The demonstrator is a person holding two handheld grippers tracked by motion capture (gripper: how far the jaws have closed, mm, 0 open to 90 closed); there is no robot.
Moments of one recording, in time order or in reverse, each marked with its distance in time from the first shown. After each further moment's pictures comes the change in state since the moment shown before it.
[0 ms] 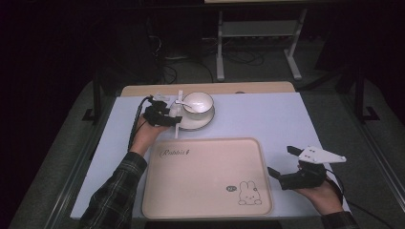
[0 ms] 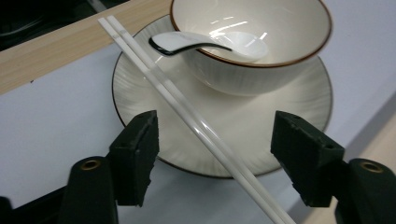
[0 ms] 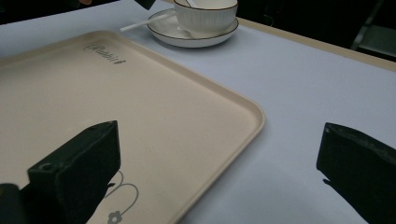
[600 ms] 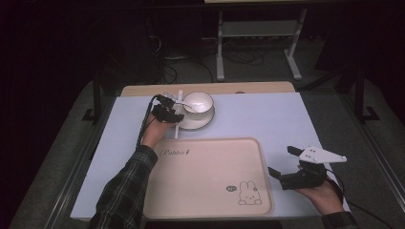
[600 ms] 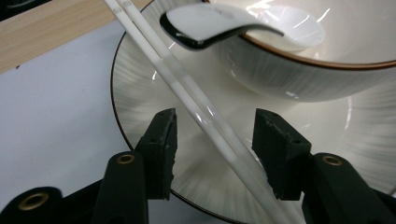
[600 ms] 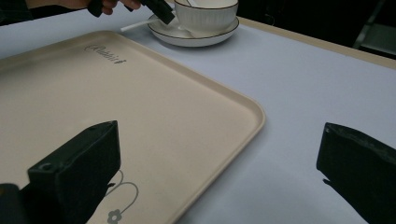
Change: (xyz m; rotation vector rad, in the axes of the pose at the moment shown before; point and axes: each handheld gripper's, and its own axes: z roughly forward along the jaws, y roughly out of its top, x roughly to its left) left arm 0.005 0.005 0.042 0.112 0.070 -0.006; right arm -0.002 -0.001 0.000 0.000 0.007 0.006
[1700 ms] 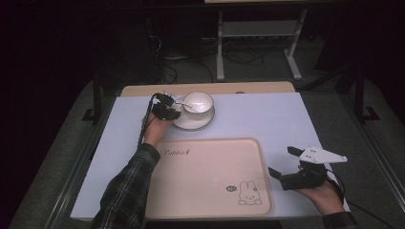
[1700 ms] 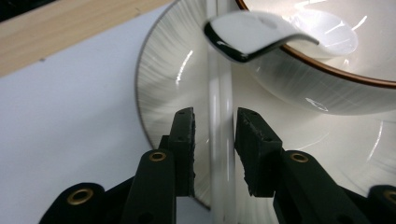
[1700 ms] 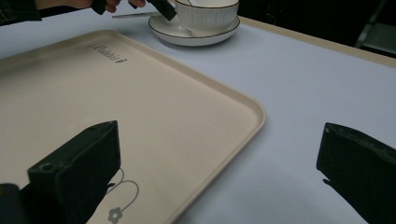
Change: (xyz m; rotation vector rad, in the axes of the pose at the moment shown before) left arm 0.008 0.006 -0.006 0.003 0.044 -0.056; right arm -0.001 -0.001 -0.001 0.000 0.004 -0.001
